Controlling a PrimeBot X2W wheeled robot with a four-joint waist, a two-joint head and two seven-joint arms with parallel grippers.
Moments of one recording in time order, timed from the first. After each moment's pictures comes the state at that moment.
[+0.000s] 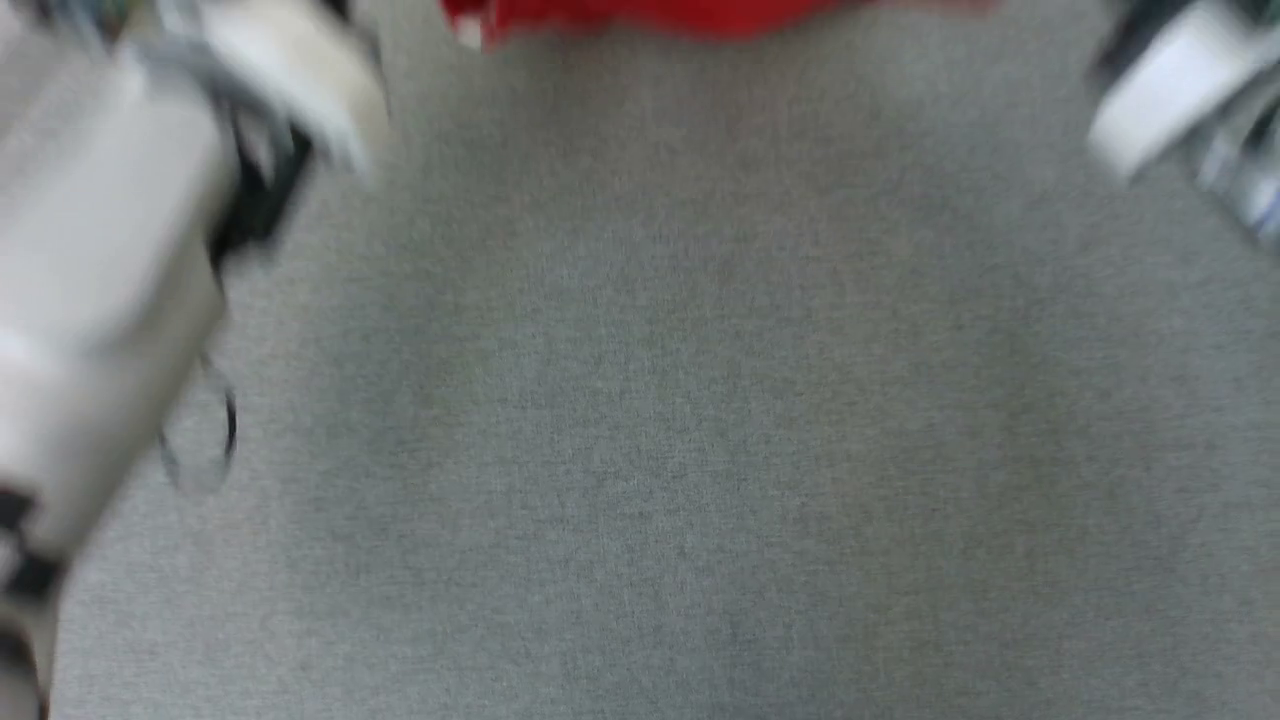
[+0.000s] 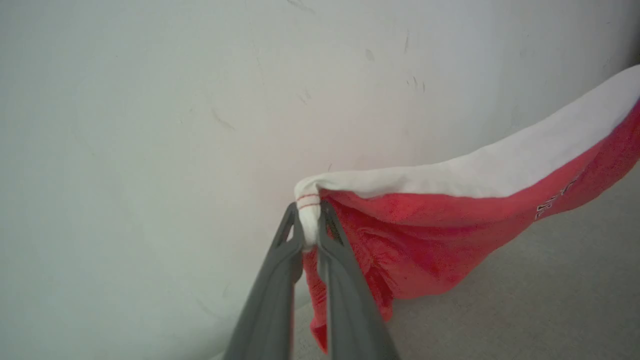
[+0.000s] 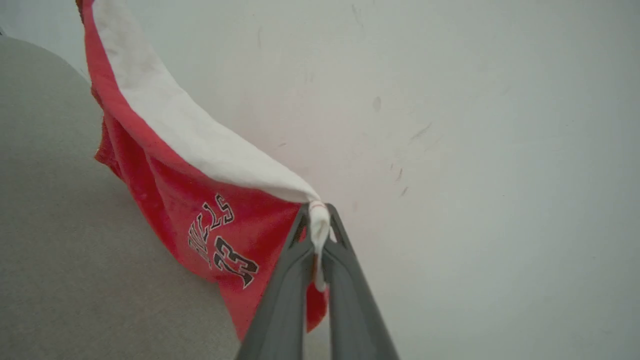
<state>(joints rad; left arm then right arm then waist) -1.25 0.55 -0.93 0.53 -0.76 0.05 -0.26 -1.17 -0.56 0.71 0.50 0.29 0.13 -0.26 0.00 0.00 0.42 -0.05</state>
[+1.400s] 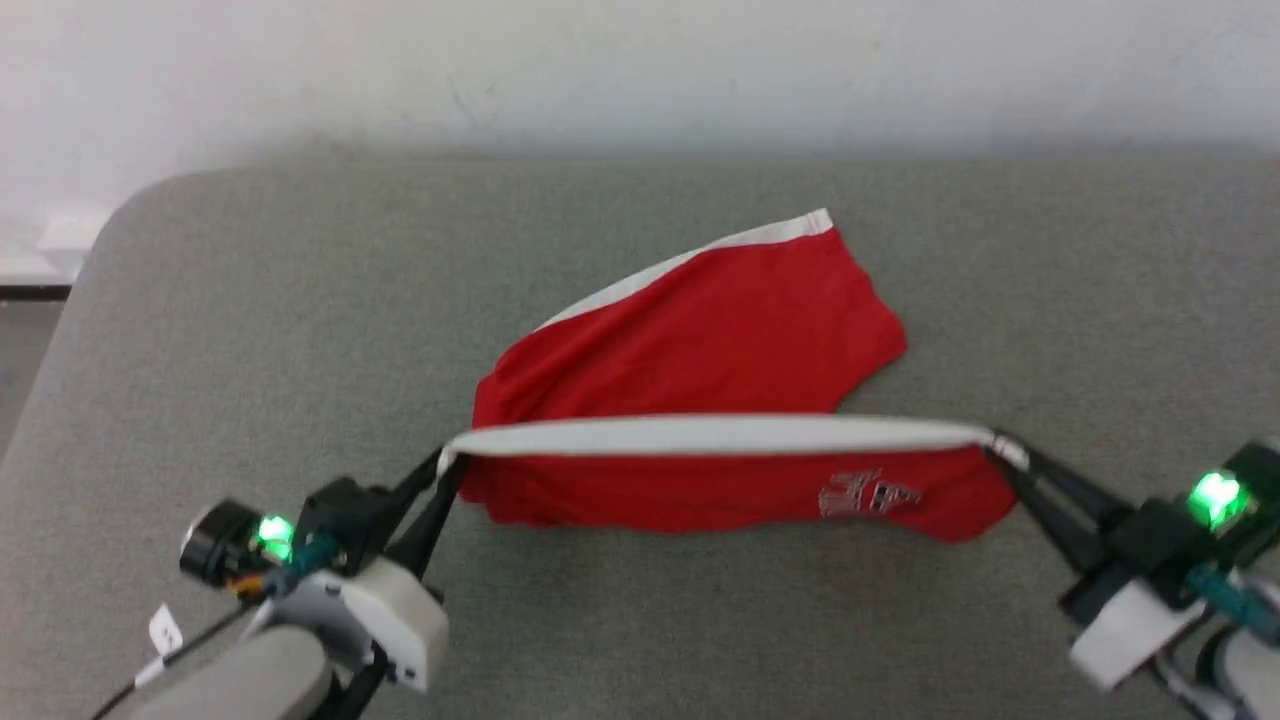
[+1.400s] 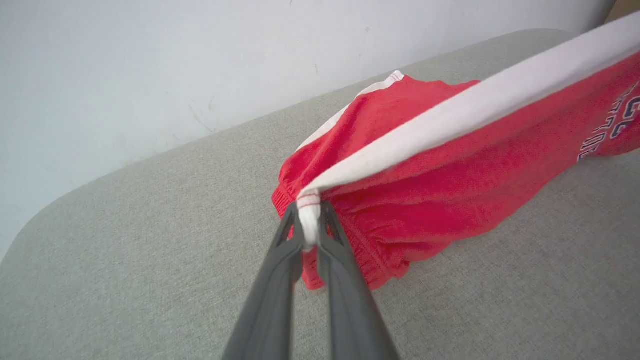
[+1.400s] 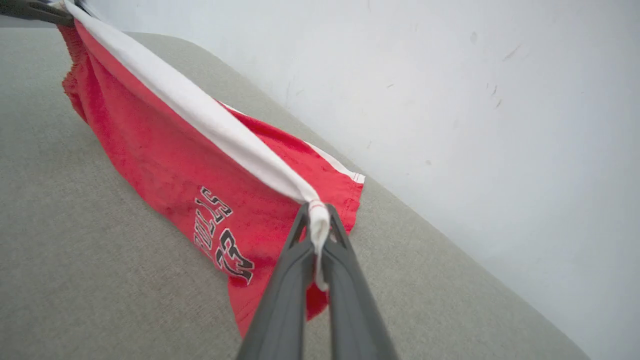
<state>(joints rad) -0.40 0.75 -0.99 0.08 -0.73 0.31 -0.22 -0.10 -0.61 0.42 0.00 0.18 0.13 -0.21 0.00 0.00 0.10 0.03</state>
